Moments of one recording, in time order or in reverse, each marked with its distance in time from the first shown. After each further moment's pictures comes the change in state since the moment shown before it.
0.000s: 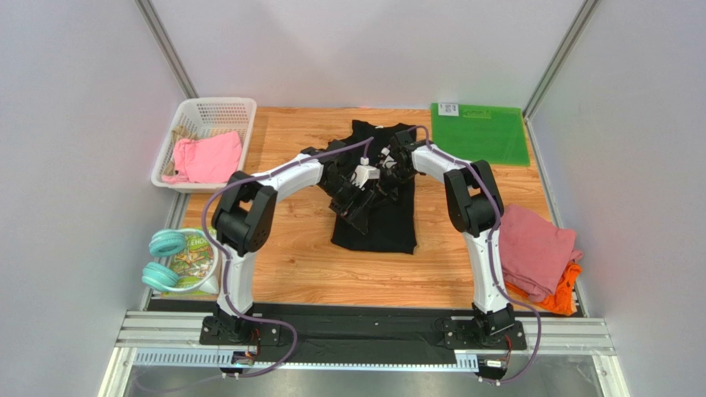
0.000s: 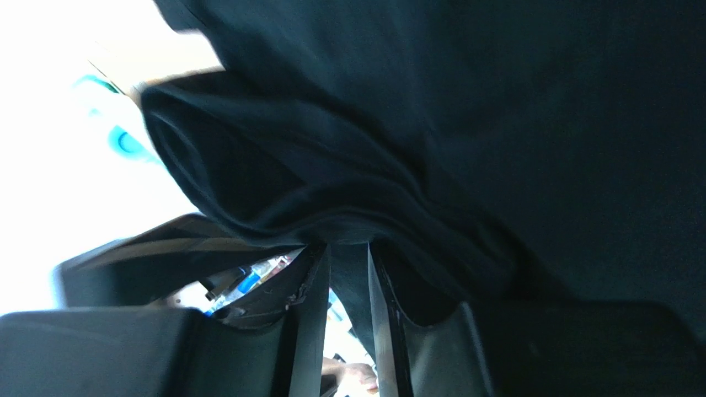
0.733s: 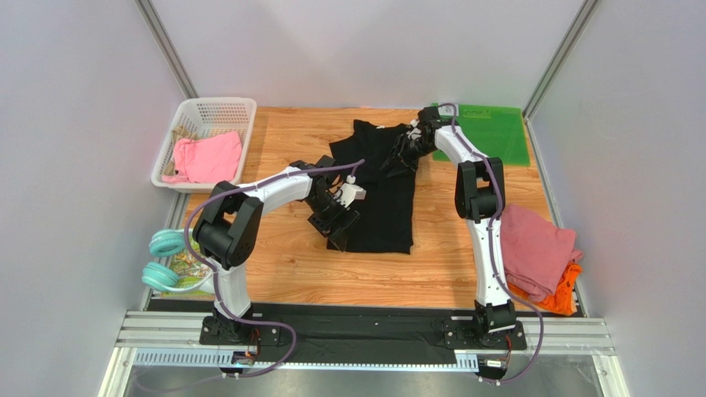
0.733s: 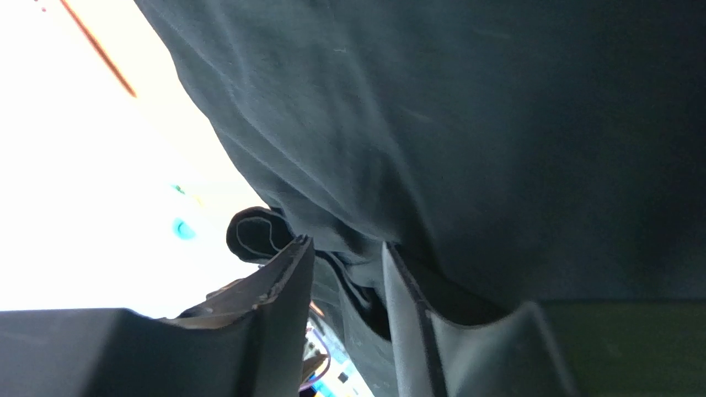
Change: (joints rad) left arm -0.002 -0.121 -0.214 -0.045 -0.214 0.048; right arm -0.188 0.248 0.469 -0.116 0.035 -0.018
